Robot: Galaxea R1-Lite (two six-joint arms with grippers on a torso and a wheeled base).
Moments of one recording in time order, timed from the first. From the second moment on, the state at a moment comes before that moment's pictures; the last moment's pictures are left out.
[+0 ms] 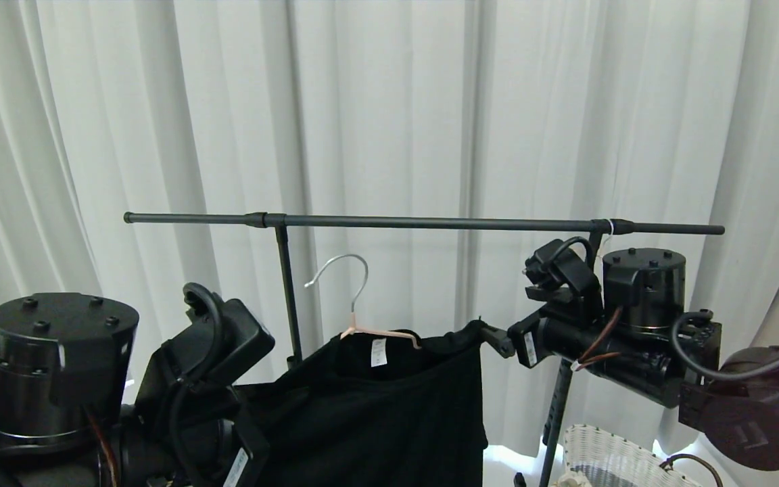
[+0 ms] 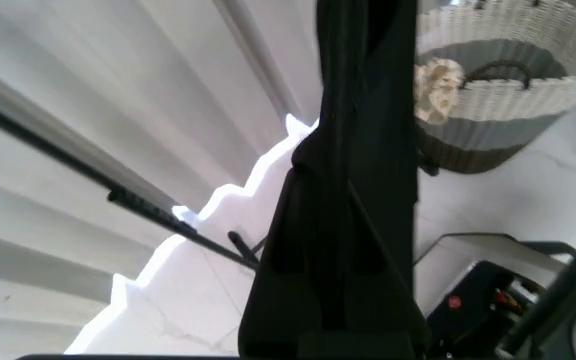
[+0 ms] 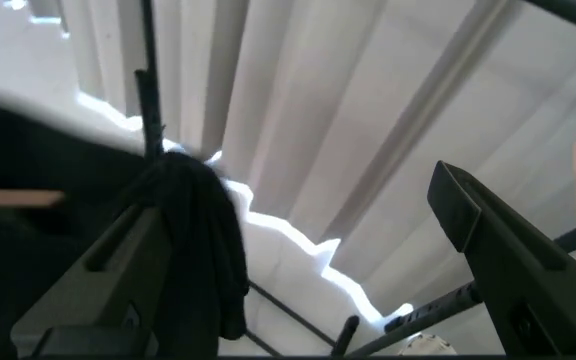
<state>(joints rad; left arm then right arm) -0.59 1.32 -0.52 -0.26 -0.08 0.27 0.68 1.80 -0.73 -0.77 -0.06 -0.07</state>
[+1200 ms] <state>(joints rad) -0.57 1.29 -0.40 -0.40 -0.40 0.45 0.77 1.53 -0.71 -0.31 0.40 -0.42</state>
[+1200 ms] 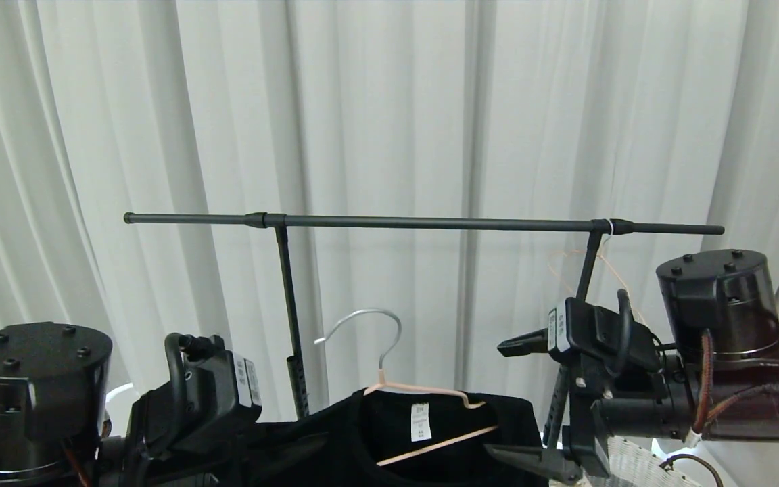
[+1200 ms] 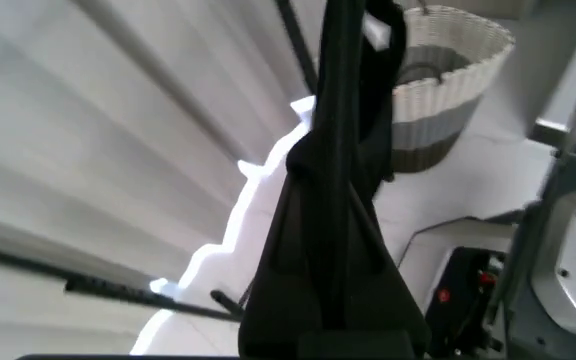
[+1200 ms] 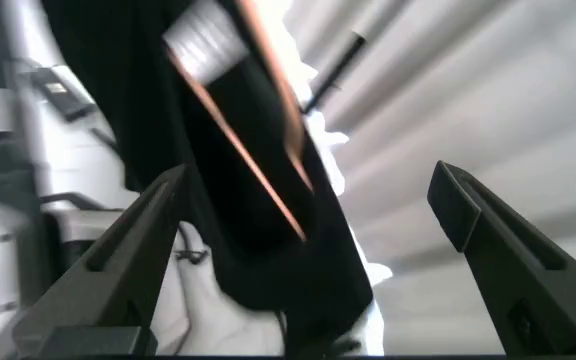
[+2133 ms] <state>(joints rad) -0.68 1.25 -0.41 -0.43 -0.41 0.49 0.92 1.60 -0.76 -0.30 0.41 -0.29</state>
